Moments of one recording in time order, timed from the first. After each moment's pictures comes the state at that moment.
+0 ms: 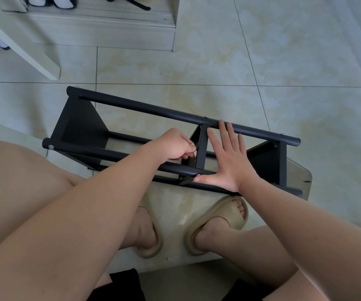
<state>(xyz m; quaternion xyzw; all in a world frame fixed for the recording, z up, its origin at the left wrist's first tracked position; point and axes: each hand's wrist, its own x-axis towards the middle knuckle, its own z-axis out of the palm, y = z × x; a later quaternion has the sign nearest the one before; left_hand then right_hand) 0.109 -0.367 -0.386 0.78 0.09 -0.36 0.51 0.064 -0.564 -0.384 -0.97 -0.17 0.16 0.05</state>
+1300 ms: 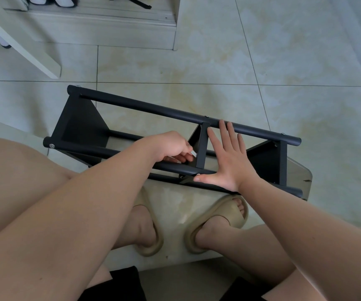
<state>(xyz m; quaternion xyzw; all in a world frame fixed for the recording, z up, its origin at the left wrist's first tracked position) 0.109 -0.363 -0.376 0.73 0.12 -0.45 0.50 0.061 -0.563 -0.382 -0.97 -0.17 0.16 0.07</state>
